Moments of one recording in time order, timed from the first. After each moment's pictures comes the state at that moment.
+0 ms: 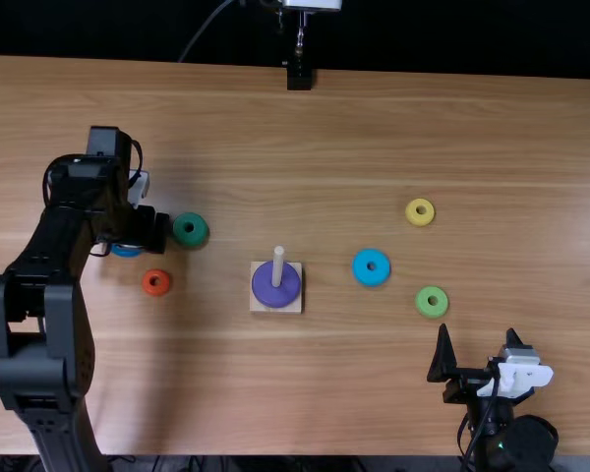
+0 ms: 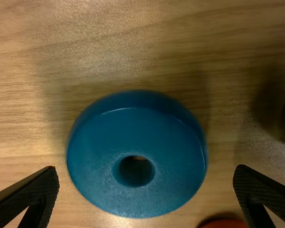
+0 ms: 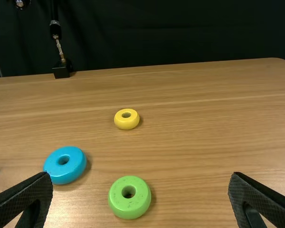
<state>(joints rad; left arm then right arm) -0.01 2.12 1.57 -0.94 -0.05 0.06 -0.05 0.01 0.07 -0.23 -0.03 0.02</state>
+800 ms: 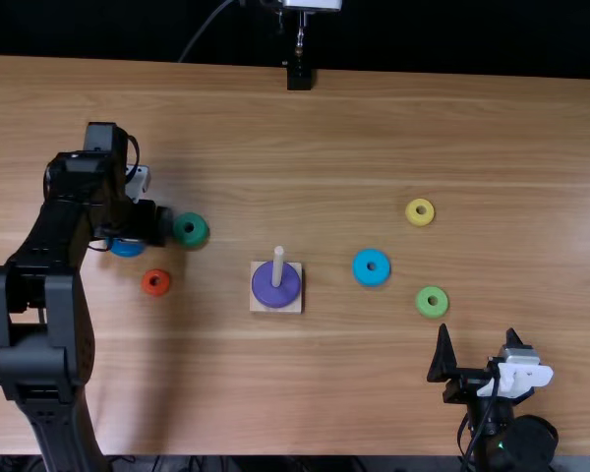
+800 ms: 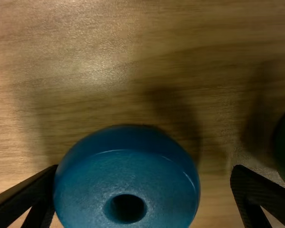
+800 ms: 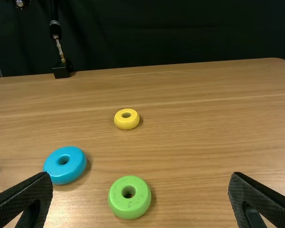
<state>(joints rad) 0.01 2.16 1.62 -0.92 0.03 0.06 -0.05 0.01 0.07 -0.23 -0.03 0.02</state>
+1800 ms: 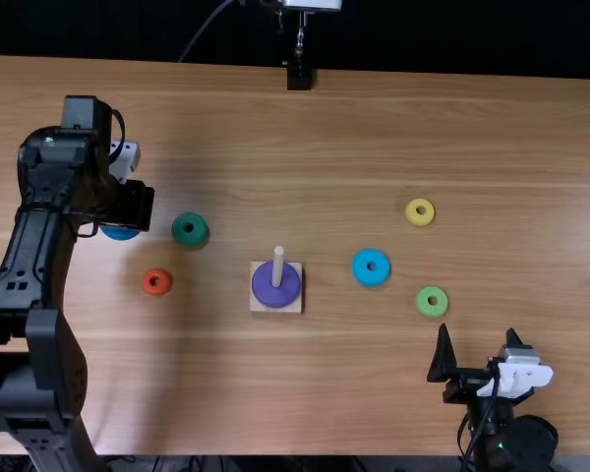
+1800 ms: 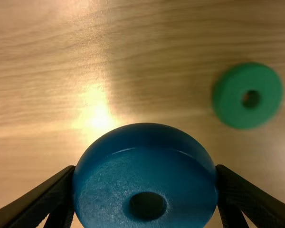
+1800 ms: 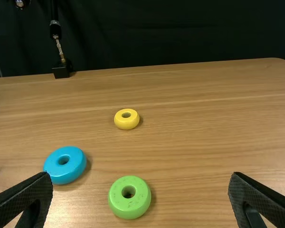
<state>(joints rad) 0.00 2.01 1.74 -1.12 0.01 0.07 -0.05 0.01 0.07 -0.23 -0.03 0.02</state>
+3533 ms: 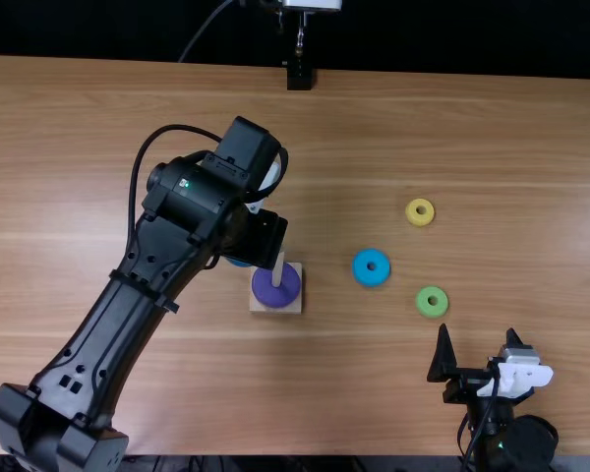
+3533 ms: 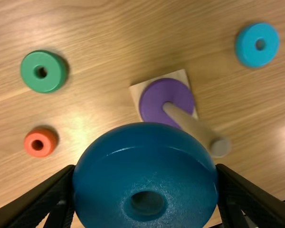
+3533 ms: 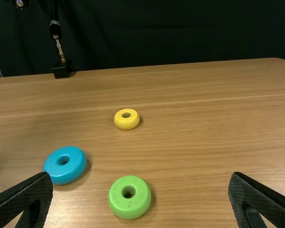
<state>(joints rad) -0.50 1.85 1.93 -1.34 0.03 -0.23 -0.05 0.01 0.07 -0.23 -0.03 0.02</state>
